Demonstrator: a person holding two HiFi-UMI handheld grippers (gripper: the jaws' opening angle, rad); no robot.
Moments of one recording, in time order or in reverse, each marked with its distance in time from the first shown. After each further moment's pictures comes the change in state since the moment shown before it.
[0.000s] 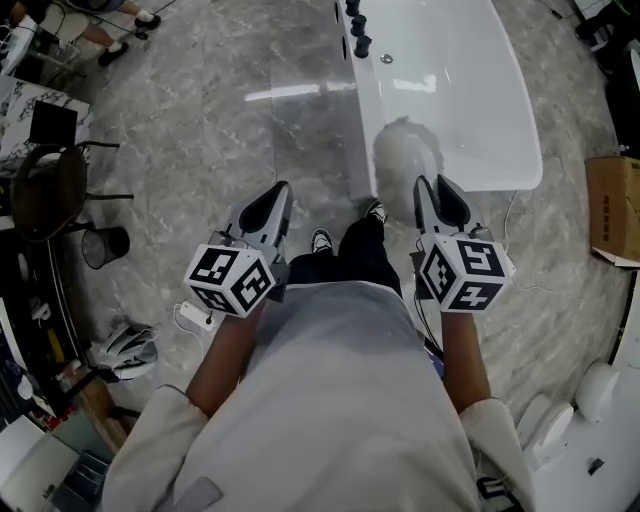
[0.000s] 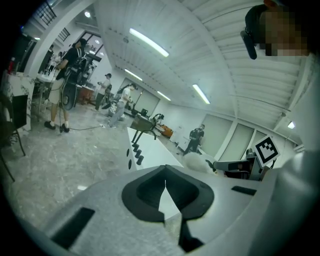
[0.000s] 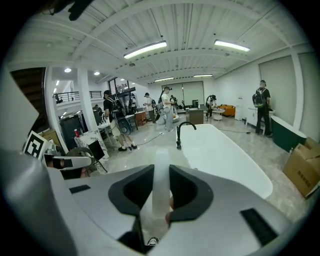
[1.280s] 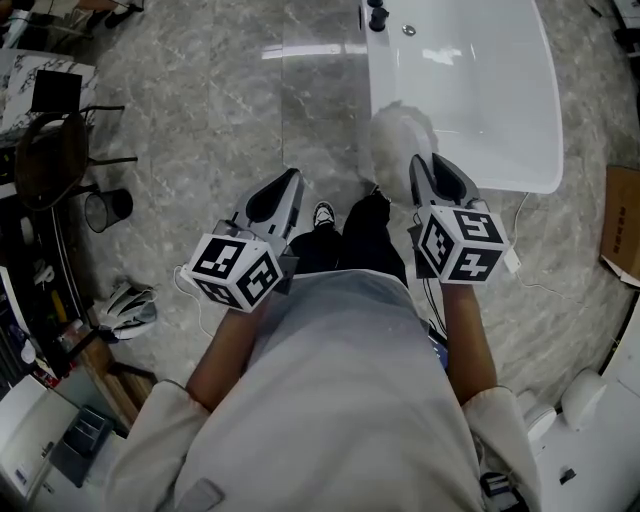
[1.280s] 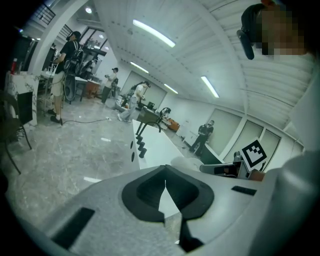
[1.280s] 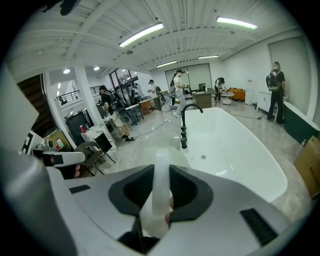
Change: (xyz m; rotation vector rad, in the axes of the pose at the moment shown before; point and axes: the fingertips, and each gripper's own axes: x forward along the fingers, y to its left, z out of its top) left arm 0.054 -0.011 -0.018 -0.047 0.084 0.078; right arm 0.079 -0.038 -0.029 0.034 0.162 0.115
